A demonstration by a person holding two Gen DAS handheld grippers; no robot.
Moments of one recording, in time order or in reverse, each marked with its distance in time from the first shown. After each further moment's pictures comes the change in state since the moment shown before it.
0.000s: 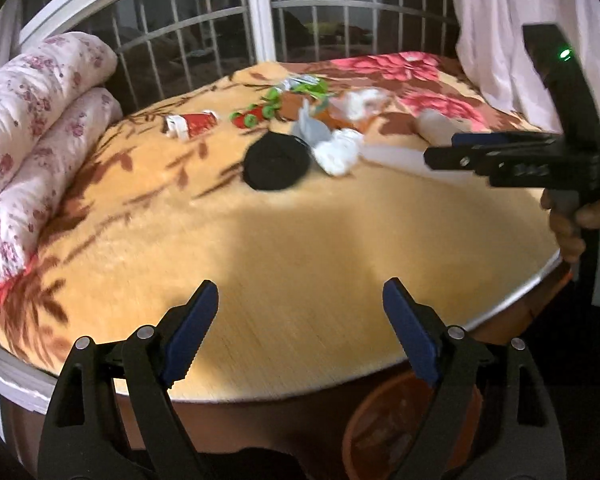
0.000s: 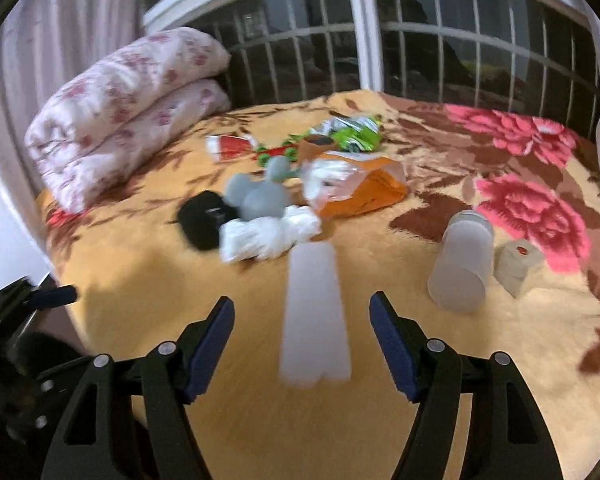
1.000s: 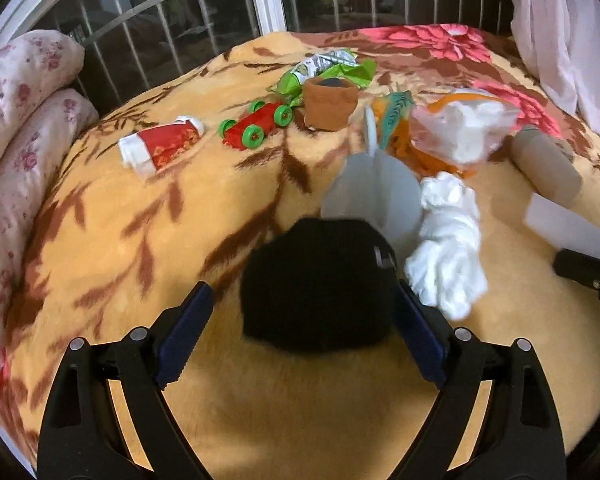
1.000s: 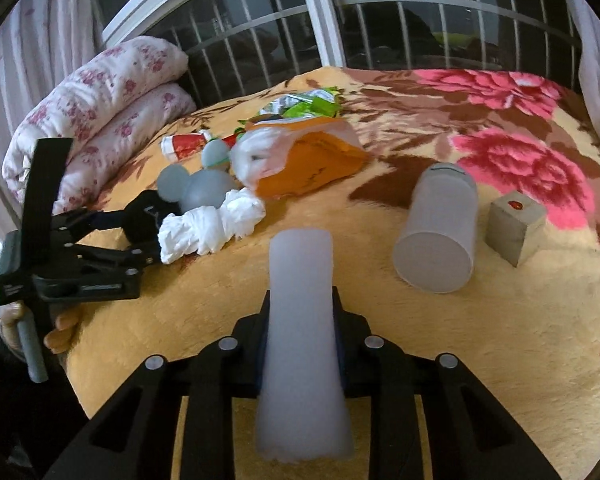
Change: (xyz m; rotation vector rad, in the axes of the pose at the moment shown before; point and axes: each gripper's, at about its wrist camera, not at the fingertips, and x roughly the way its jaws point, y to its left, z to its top) left arm 0.137 0.027 0.087 0.033 0.115 0.050; right arm 0.017 -0.039 -0.012 0.121 0.019 -0.009
